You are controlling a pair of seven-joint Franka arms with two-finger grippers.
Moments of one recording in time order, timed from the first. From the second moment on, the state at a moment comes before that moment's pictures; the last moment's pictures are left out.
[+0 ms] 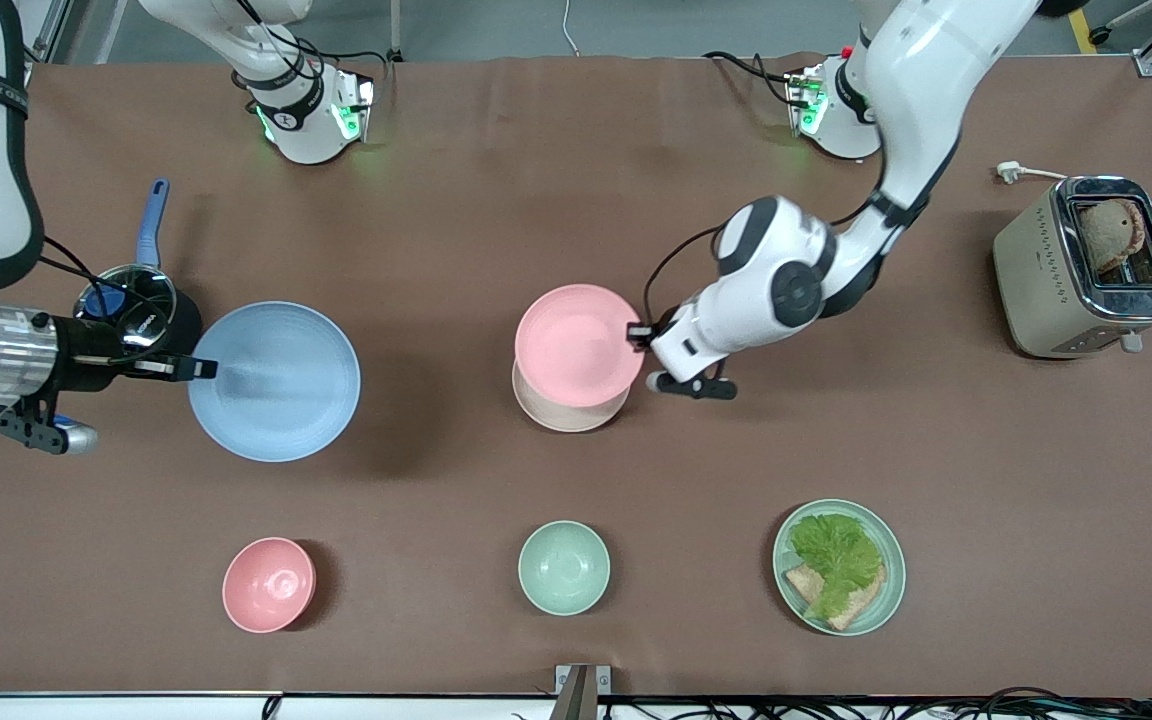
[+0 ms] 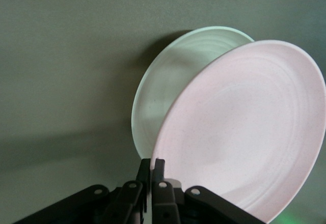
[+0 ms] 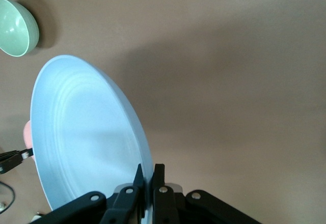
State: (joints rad) left arm -0.17 0.62 -0.51 -1.83 -0.24 2.44 -0.39; right arm 0.00 0.34 -0.05 -1.52 0.41 1.61 0.15
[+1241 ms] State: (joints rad) left arm -0.04 0.37 -0.47 -1.66 -0.07 2.01 -0.55; right arm 0.02 0.32 0.44 -1.95 0.41 2.25 0.41
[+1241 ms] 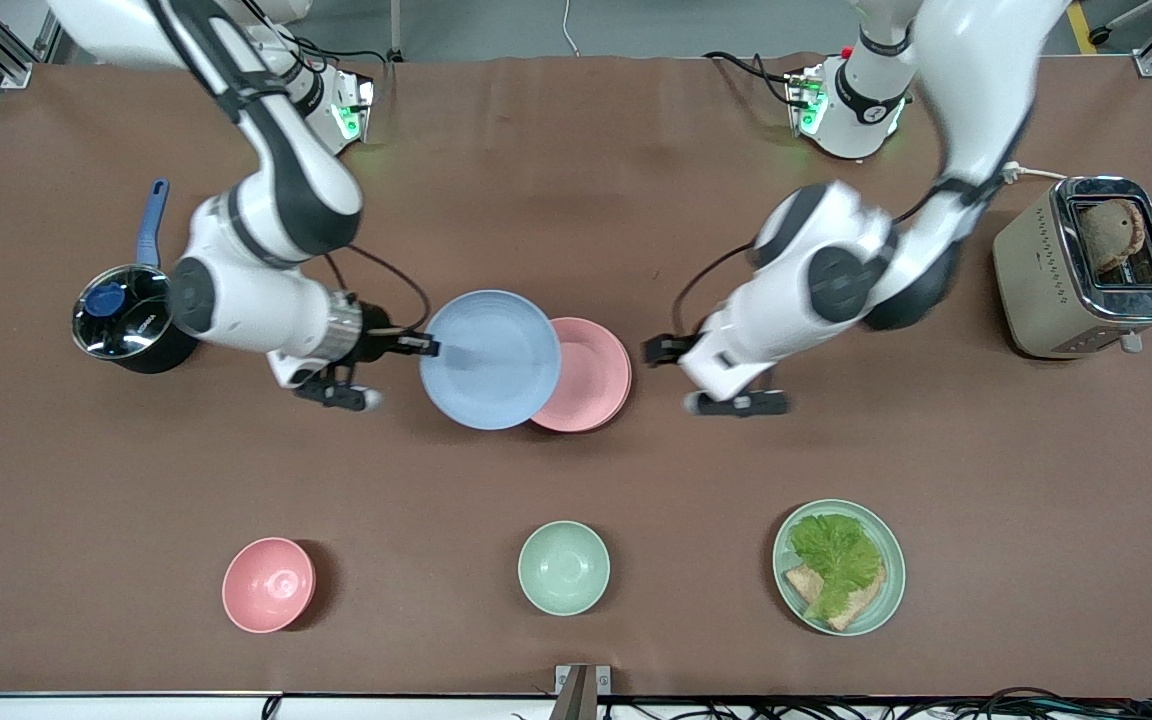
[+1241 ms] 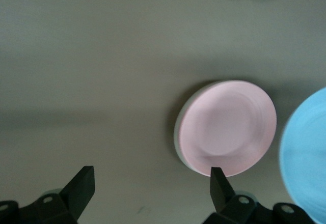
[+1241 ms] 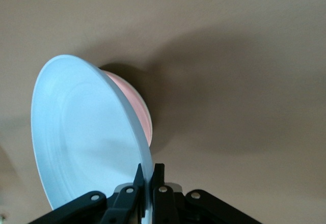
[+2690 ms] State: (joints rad) left arm -0.03 -0.12 -0.08 -1.62 -0.04 1.63 -0.04; right arm 0.09 0.47 0.53 -2.05 0.41 2.68 0.42
